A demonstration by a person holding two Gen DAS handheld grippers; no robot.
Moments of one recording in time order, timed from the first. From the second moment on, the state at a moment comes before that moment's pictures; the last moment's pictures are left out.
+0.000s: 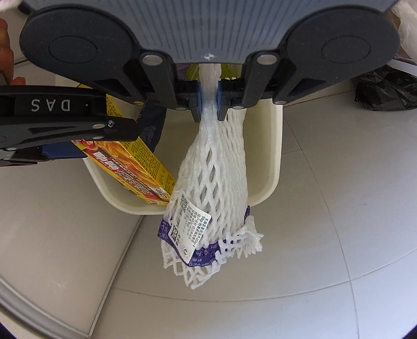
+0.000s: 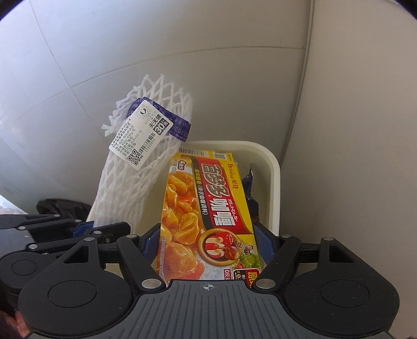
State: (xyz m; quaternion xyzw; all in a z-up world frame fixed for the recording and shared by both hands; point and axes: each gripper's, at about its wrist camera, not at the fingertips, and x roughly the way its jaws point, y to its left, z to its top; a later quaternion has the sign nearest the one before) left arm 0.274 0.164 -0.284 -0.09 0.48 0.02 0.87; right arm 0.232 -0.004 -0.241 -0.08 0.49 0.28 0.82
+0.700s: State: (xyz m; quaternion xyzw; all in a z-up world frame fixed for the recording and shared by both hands) left arm 0.262 0.169 -0.288 -0.09 0.48 0.03 0.87; right arm 0.242 -0.006 -0.242 -0.07 0.51 0.28 0.81
